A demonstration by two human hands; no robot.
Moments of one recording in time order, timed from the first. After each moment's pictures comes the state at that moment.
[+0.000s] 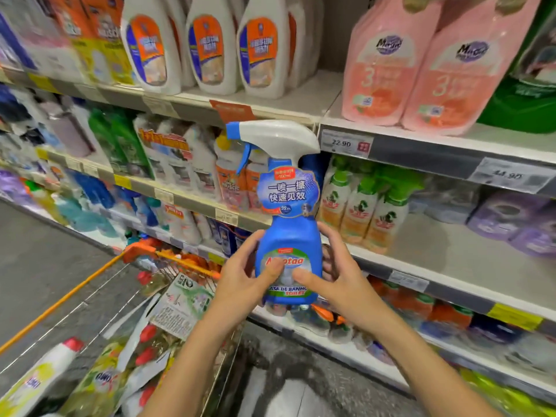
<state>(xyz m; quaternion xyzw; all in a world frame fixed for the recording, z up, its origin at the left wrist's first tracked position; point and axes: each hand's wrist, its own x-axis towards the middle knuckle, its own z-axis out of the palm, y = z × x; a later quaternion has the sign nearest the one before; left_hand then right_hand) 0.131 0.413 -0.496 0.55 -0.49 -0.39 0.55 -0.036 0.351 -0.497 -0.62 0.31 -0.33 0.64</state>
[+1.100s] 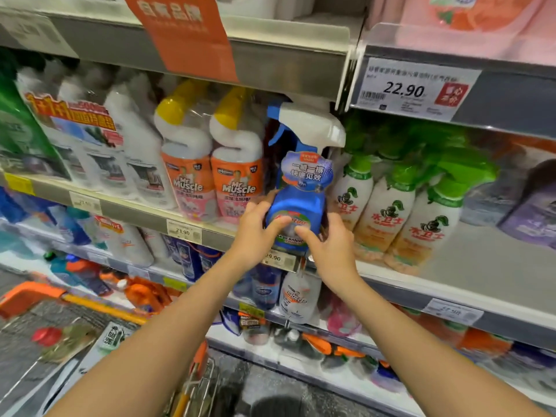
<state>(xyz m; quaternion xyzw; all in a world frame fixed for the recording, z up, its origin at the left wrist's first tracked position) 0.189 0.176 -0.643 0.62 -0.61 -0.25 0.43 0.041 0.175 -0.643 -0.65 0.54 -0.42 0.33</state>
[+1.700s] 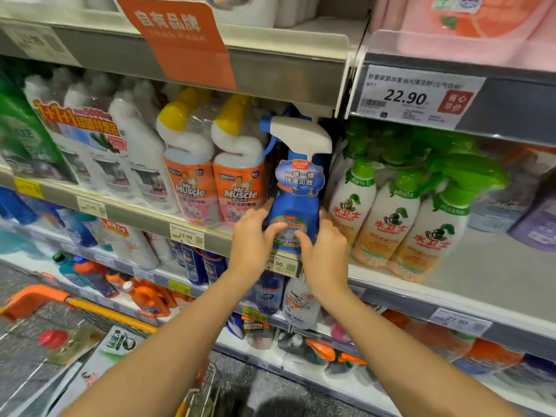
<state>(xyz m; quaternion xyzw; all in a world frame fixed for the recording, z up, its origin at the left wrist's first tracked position) 0.186 0.175 -0.651 0.68 -0.57 -0.13 0.44 0.059 0.172 -0.649 -0.68 0.62 -0.37 0.17</state>
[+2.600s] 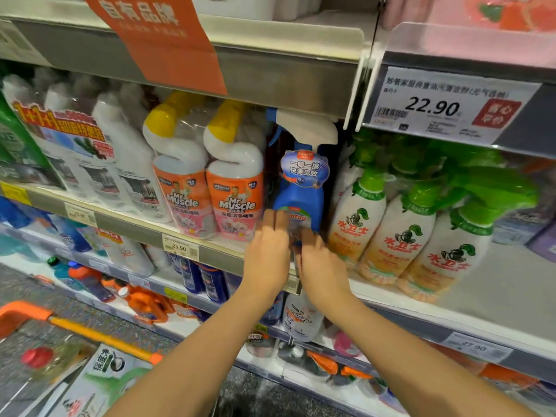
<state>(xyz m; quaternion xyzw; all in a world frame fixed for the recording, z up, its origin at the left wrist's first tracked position) 0.163 0.154 -0.663 0.73 -0.62 -0.03 0.27 0.064 0.140 -0.669 -0.81 0.57 -0.14 0.00</state>
